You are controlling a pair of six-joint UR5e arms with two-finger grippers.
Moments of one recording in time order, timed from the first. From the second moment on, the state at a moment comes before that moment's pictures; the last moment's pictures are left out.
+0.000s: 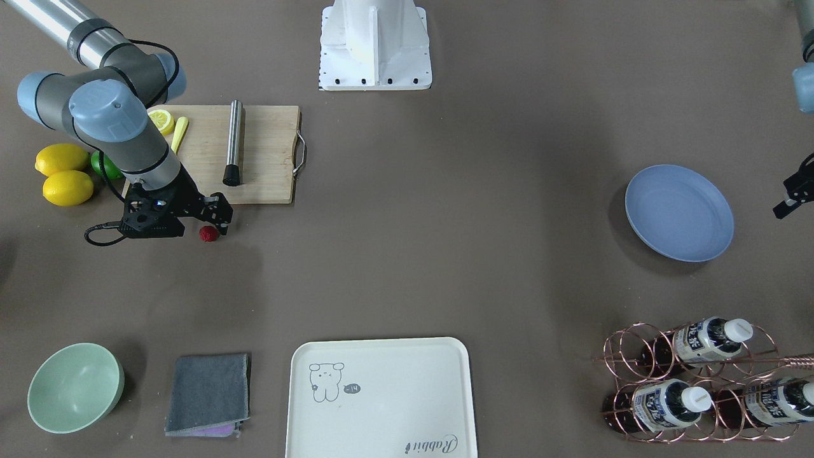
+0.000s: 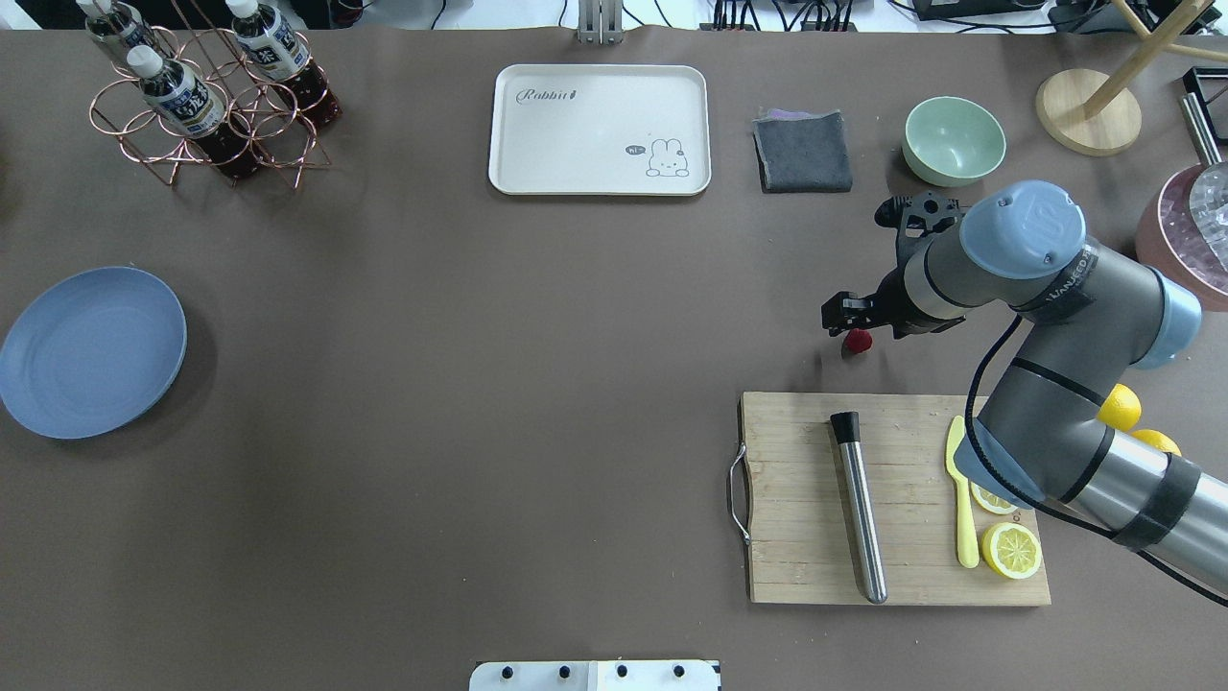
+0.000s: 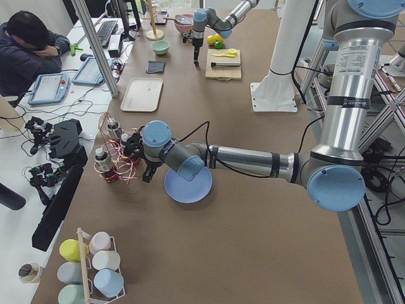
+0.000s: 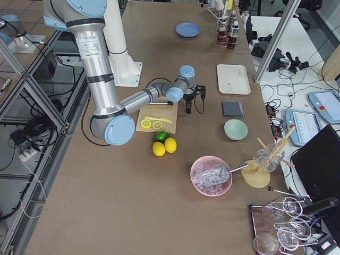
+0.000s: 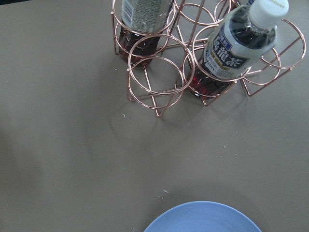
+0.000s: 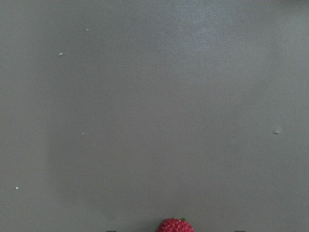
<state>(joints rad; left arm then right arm) -1.40 -1.68 -1.55 -2.12 -2.44 -0.29 0.71 -1.30 1.68 -1.20 1.95 1.09</state>
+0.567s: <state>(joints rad) -1.41 -1.68 -1.55 -2.12 -2.44 -0.28 0.69 -1.30 1.66 -1.20 1.92 1.10</state>
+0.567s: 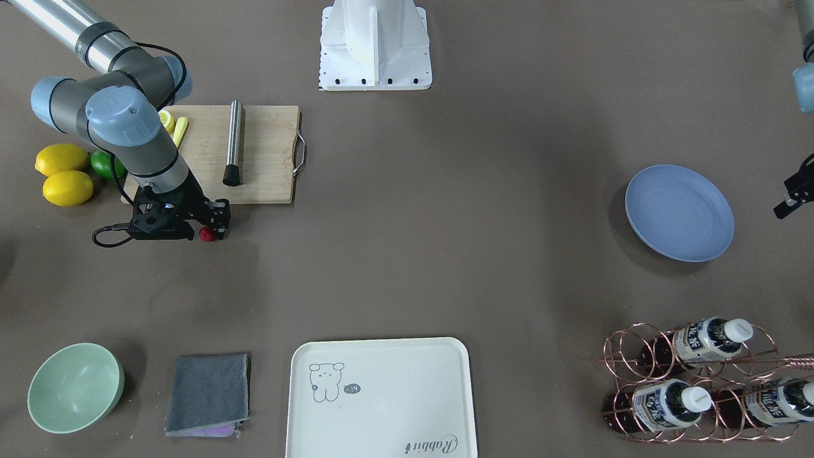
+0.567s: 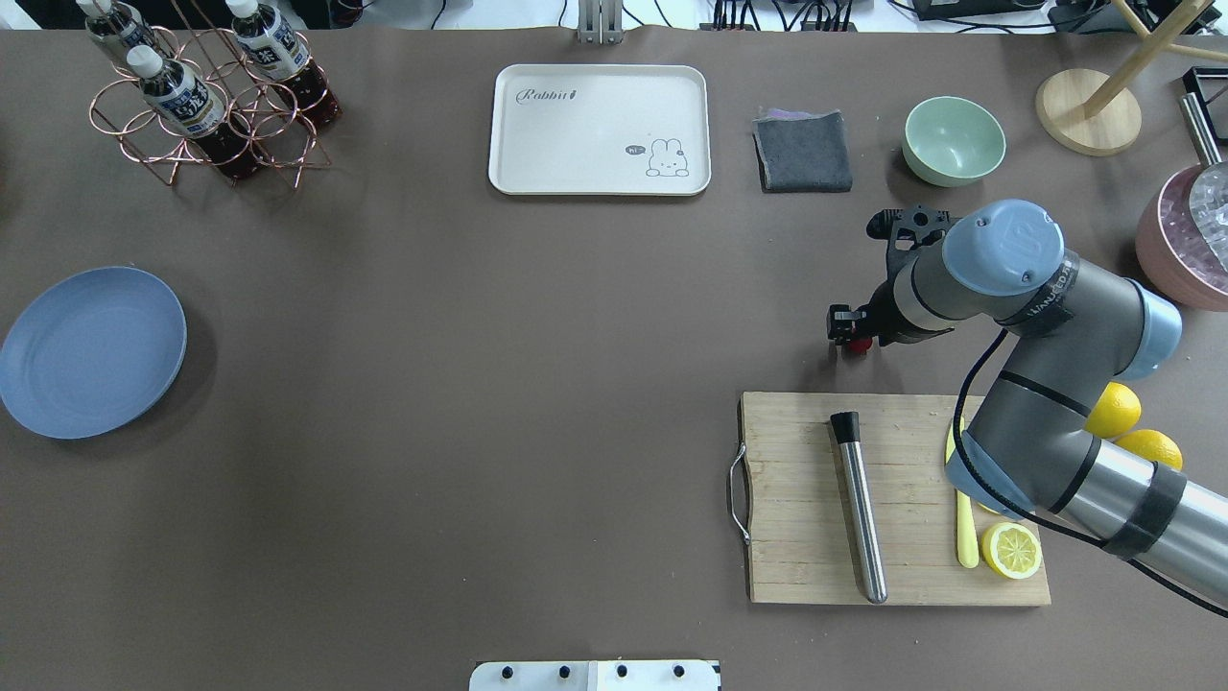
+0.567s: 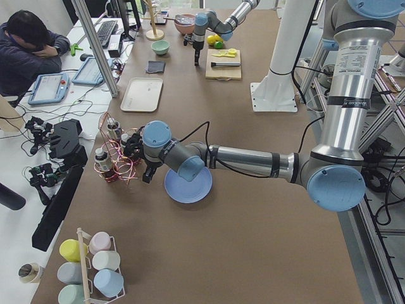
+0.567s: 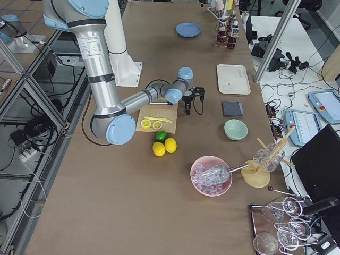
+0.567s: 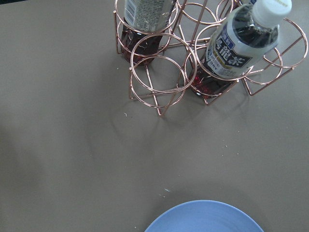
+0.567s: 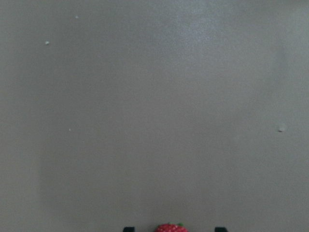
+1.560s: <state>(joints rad) -1.40 -1.68 -1.52 -2.11 -2.44 -0.29 0.67 -1.26 1.72 -1.21 1.90 1.17</state>
